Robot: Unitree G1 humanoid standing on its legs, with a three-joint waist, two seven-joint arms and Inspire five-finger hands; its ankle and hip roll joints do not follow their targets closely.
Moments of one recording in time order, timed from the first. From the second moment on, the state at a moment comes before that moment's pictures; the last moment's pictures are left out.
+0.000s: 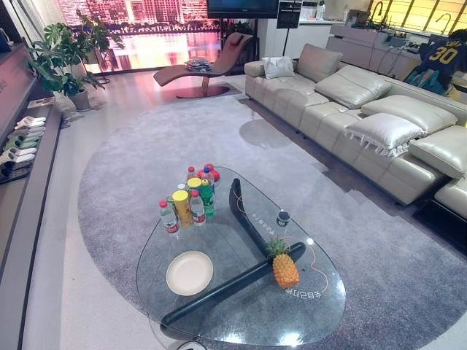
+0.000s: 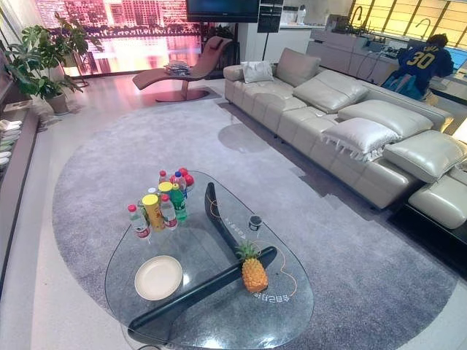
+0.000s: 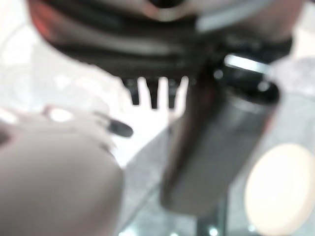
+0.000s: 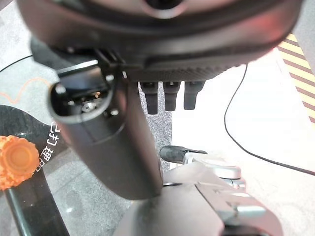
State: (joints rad) left arm 0.04 0.20 -0.02 1.32 -0.64 0.03 0.01; right arm 0.02 -0.23 0.12 1.29 0.19 0.07 0.01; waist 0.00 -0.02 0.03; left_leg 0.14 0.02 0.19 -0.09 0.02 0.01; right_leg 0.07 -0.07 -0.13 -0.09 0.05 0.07
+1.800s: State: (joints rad) left arm -0.17 0.30 -0.15 1.12 -0.77 -0.01 -0.04; right arm -0.50 -0.44 0.11 0.56 0.37 -0.14 -0.48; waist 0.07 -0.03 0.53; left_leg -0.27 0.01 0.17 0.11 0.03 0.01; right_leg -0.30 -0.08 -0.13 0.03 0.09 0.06
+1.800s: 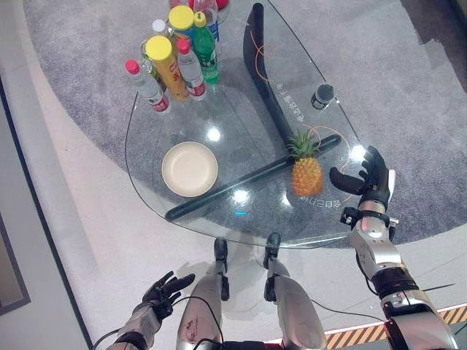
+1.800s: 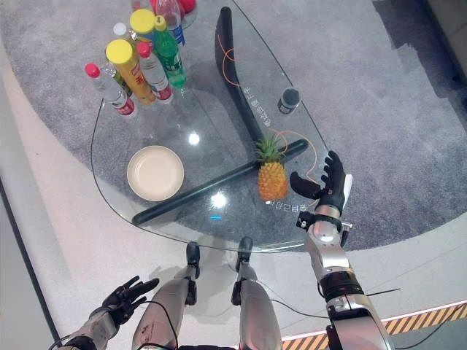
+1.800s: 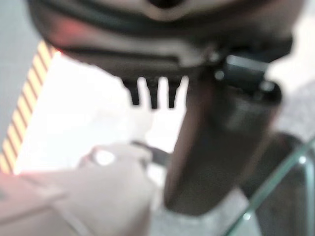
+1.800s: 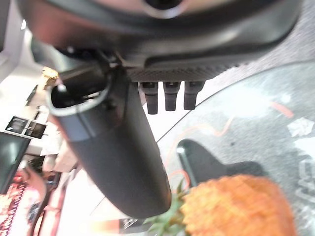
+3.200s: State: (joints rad) left arm -0.20 0.30 -0.22 1.00 -0.87 -0.03 -0.01; right arm -0.69 -0.43 0.24 0.58 0.62 0.15 -0.60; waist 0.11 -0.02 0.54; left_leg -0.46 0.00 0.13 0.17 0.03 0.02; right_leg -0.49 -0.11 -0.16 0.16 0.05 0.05
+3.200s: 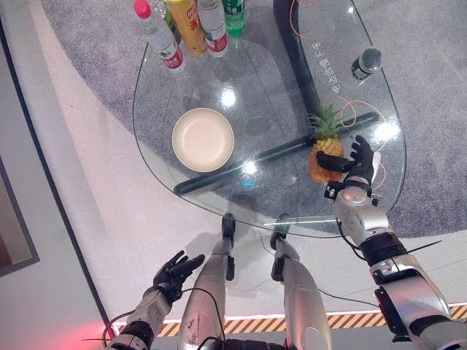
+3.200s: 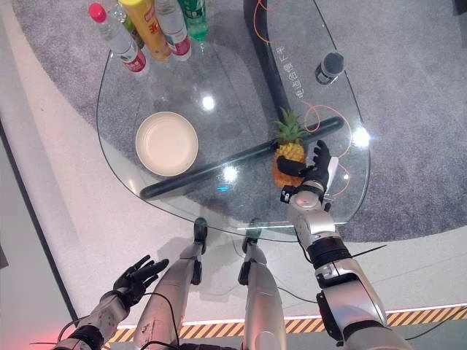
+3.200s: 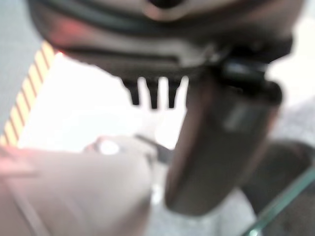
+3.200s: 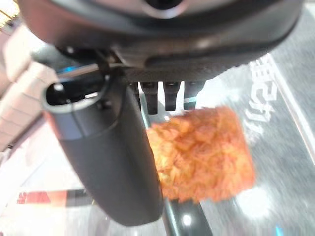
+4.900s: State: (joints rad) left arm -0.20 0.30 -0.22 1.00 -0.89 -0.06 0.00; right arm -0.83 -0.46 0.32 0.70 0.64 0.48 -0.50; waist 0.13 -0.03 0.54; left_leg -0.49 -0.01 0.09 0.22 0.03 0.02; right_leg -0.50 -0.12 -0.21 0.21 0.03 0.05
